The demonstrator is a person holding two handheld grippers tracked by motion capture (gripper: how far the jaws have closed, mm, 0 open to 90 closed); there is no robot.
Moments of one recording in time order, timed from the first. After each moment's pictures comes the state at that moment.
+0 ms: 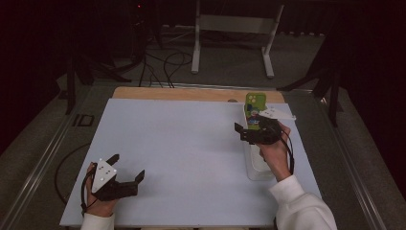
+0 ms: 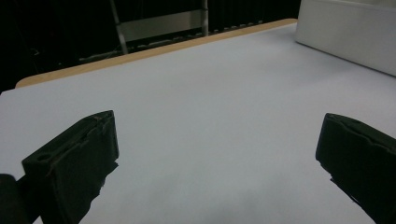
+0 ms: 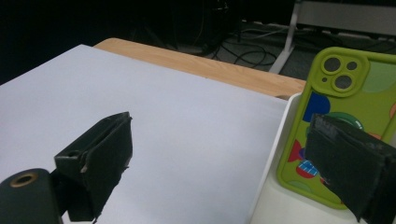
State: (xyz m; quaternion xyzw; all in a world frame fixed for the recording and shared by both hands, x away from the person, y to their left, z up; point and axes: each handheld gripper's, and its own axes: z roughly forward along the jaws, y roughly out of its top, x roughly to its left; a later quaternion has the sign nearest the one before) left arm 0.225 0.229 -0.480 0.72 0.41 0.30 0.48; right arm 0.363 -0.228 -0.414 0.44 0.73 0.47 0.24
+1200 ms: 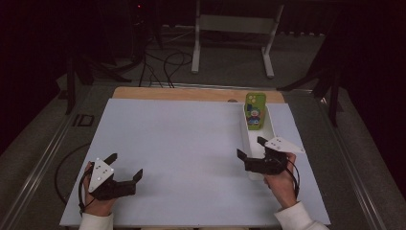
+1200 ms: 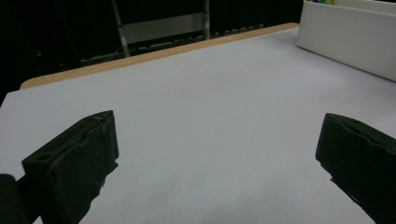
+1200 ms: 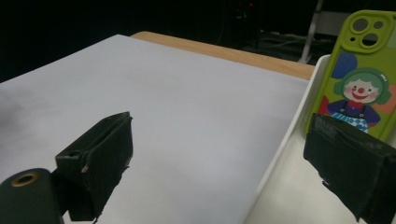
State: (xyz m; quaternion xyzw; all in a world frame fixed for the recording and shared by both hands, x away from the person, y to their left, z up) left arm 0.225 0.234 -0.477 0.71 0.41 0.30 0.48; right arm 0.287 -0.237 -0.440 0.41 0.73 0.50 0.23
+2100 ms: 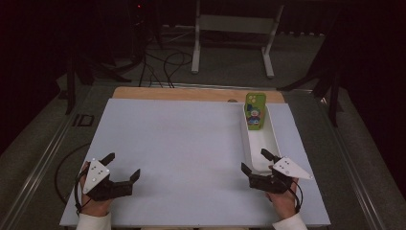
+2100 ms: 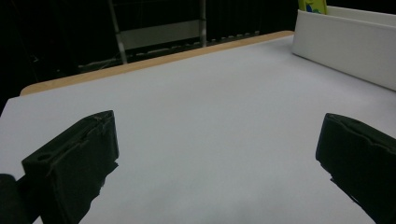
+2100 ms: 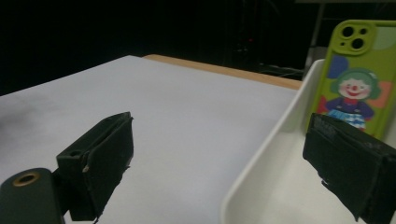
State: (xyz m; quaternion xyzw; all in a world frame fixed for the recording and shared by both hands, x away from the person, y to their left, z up) left arm 0.223 0.241 -0.474 0.71 0.40 0.30 0.50; right arm 0.248 -0.253 -0.472 0.38 0.69 0.56 0.27
